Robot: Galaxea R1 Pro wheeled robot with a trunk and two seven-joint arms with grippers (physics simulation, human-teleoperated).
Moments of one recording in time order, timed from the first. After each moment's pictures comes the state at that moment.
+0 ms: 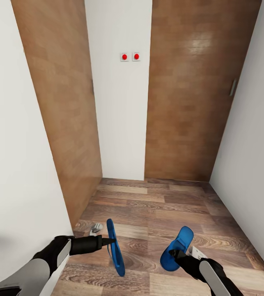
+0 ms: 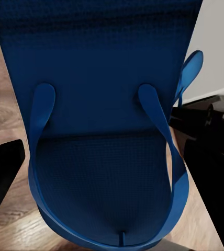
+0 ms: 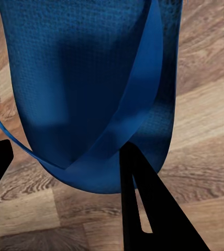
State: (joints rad) left arm -0.69 0.06 0.08 -0.29 0.05 0.47 -1.04; right arm -0.29 -0.13 0.17 -0.95 -0.98 0.50 -0.26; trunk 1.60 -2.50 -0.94
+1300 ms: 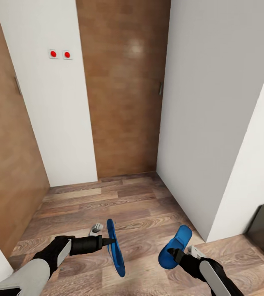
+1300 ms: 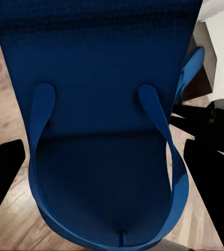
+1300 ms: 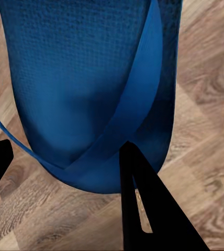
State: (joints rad) left arm -0.69 0.06 0.08 -0.29 0.05 0.47 -1.05; right arm -0.29 -0.13 0.17 -0.95 -0.98 0.50 -0.21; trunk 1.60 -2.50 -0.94
